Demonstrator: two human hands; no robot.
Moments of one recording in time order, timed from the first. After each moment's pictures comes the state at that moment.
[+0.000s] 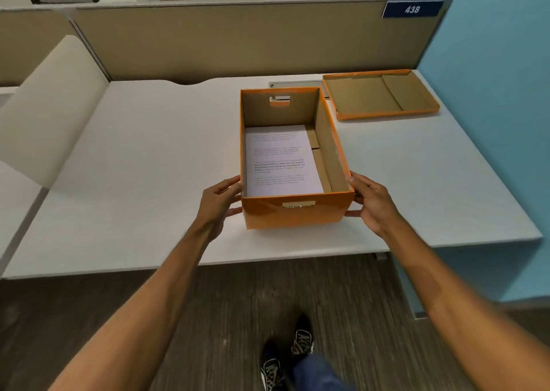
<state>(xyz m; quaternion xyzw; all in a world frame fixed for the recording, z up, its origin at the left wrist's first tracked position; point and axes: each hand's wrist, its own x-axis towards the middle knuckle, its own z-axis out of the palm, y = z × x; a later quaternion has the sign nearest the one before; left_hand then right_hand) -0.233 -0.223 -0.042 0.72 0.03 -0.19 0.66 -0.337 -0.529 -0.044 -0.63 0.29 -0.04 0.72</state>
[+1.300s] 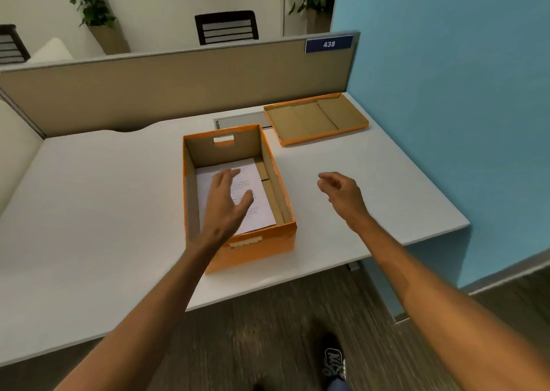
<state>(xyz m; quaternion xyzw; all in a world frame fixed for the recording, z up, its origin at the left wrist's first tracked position) -0.250 -0.347 0.018 0.87 -0.25 0.00 0.42 -0.348 -0.597 -0.012 -0.78 0.28 -0.17 0.54</state>
